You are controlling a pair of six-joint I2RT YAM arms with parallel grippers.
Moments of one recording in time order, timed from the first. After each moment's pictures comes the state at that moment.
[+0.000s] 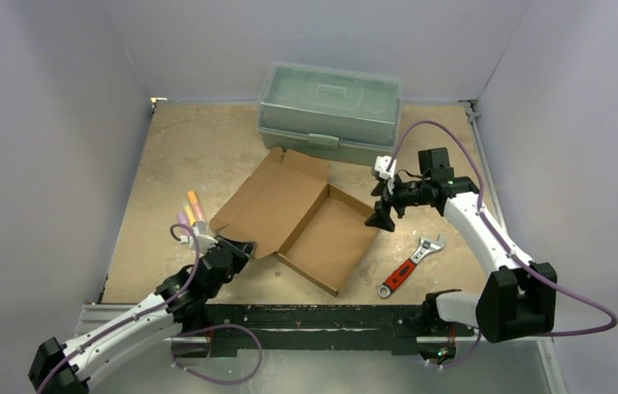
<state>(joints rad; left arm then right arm) -0.83 0.43 0.10 -0.25 -0.51 -1.42 0.16 1.26 0.94 -0.67 -0.88 -0.82</state>
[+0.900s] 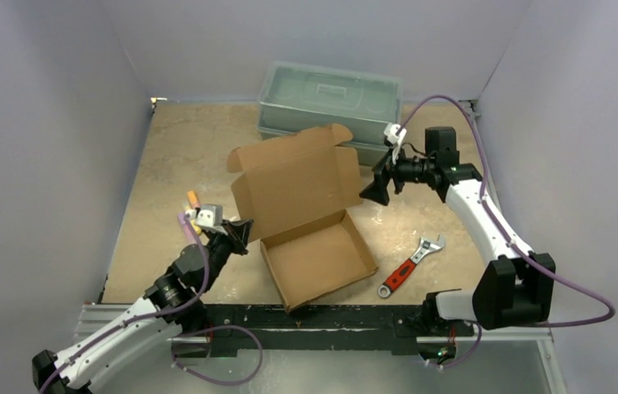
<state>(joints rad) -0.83 0.24 0.17 -0.01 -0.47 -0.46 0.13 1.30 1.03 -0.51 -0.89 -0.50</state>
